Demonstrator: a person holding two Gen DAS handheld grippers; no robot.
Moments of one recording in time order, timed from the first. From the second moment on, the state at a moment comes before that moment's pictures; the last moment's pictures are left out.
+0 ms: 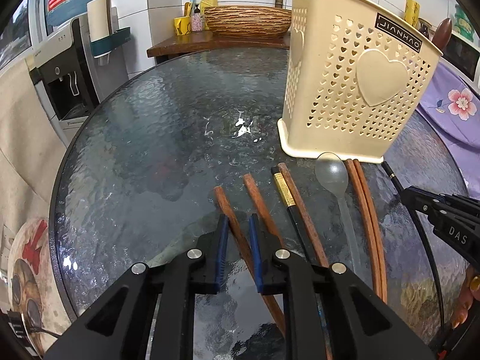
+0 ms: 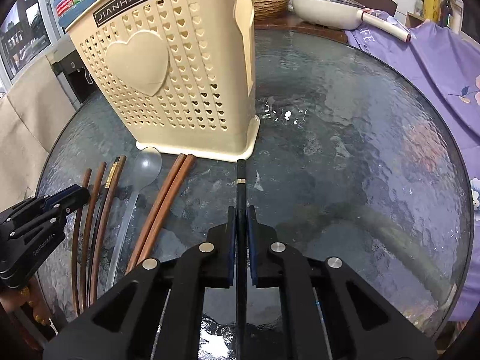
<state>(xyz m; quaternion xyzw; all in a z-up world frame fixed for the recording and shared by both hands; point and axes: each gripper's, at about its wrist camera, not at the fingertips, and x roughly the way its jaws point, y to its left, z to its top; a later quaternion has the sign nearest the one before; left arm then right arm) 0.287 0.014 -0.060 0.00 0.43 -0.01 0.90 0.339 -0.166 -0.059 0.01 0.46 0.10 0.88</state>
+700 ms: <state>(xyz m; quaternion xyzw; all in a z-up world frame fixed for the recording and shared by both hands) 0.295 0.006 -0.061 0.01 0.44 -0.01 0.90 0.345 -0.156 -0.059 -0.01 0.46 0.10 0.88</state>
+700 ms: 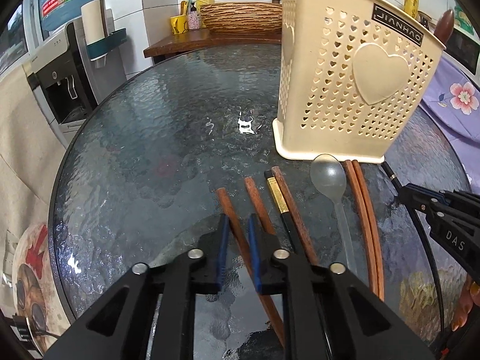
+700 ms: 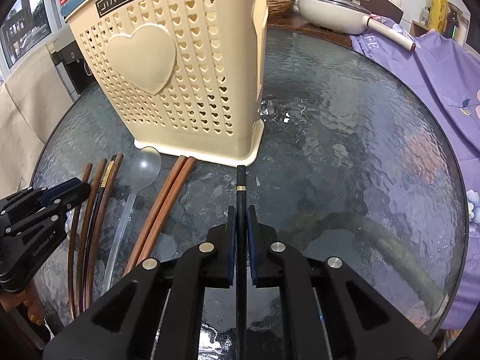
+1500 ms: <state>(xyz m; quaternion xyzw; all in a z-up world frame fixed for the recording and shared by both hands) 0.252 0.015 0.030 -0.07 0.30 -0.08 0.95 0.289 -0.207 0.021 0.10 0.31 0.16 0.93</state>
